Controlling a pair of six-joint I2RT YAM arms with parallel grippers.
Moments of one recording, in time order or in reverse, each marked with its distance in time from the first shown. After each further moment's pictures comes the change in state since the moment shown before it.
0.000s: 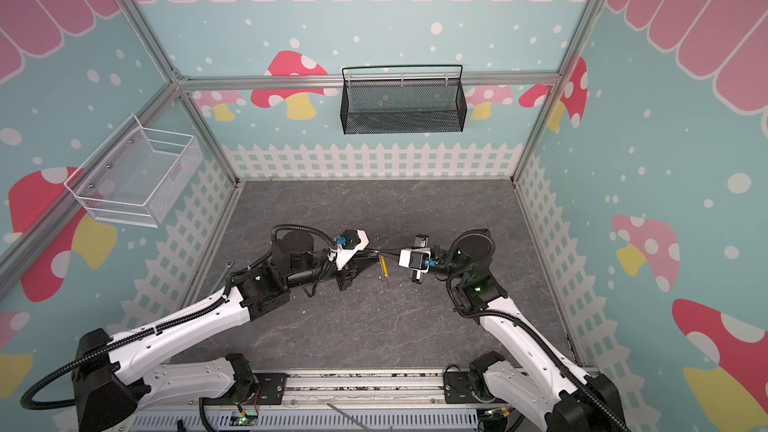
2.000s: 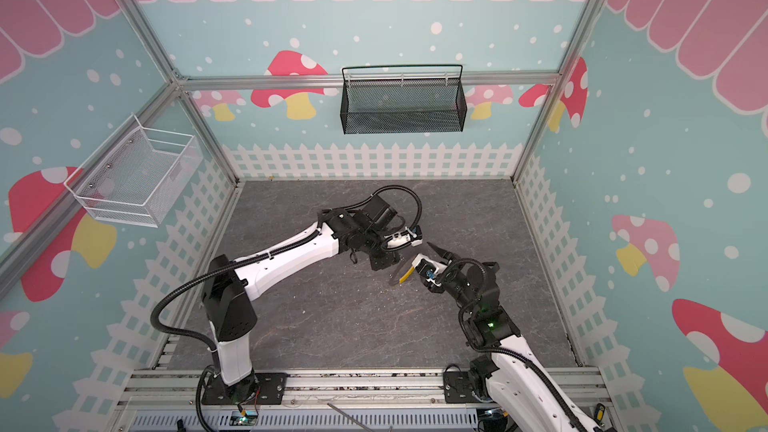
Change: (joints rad) left arm -0.005 0.793 0.901 -0.875 -0.087 0.248; right arm -0.071 -0.319 -0.310 -0.212 0.757 -0.202
